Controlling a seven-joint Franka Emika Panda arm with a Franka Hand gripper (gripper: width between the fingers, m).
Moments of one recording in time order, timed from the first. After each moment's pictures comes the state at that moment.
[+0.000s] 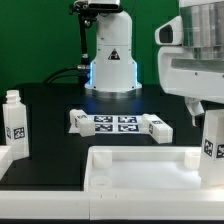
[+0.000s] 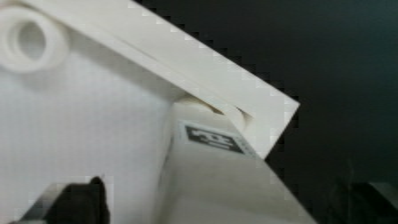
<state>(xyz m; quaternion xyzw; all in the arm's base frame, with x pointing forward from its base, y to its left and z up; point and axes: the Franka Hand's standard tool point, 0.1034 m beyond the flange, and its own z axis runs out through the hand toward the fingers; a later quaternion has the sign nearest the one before) 0.643 0.111 0.113 -0.93 0.35 0.00 0.08</state>
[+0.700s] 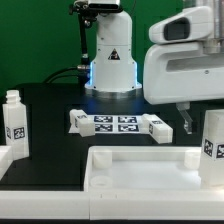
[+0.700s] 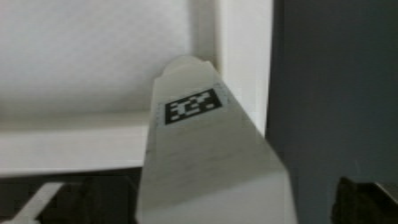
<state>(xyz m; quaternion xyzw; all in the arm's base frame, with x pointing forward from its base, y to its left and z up) 0.644 0.116 0.113 -1.00 -0.05 -0.05 0.04</state>
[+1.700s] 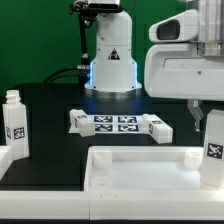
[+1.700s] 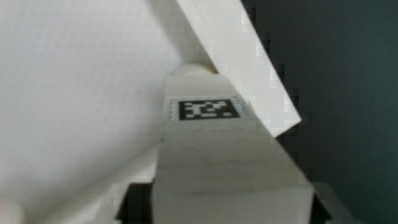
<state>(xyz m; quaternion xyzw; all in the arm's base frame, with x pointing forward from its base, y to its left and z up) 0.642 0.111 0.109 -0.92 0.38 -0.03 0.04</state>
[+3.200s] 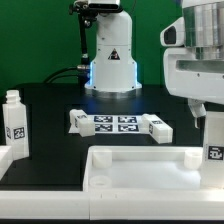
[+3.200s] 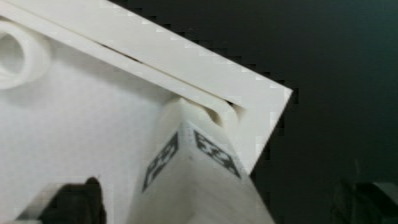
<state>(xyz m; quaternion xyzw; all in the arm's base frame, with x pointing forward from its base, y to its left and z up) 0.641 0.115 0.105 -0.86 0.51 -0.01 0.08</state>
